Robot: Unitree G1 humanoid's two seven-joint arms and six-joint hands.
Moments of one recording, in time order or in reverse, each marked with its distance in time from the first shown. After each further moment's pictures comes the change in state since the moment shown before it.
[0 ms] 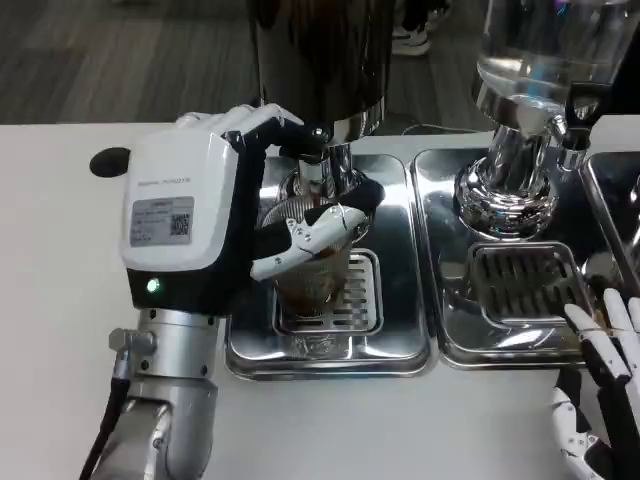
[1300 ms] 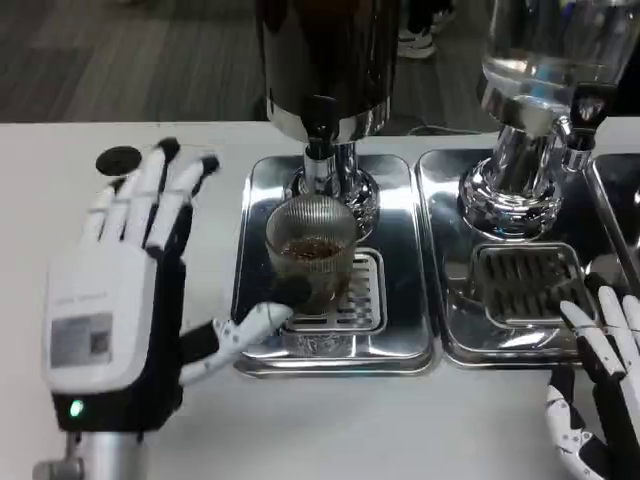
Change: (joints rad) left arm 0.343 0.042 0.092 -0.094 -0.004 -0.089 0.124; right arm -0.017 0.004 0.006 0.011 0.006 0.000 0.009
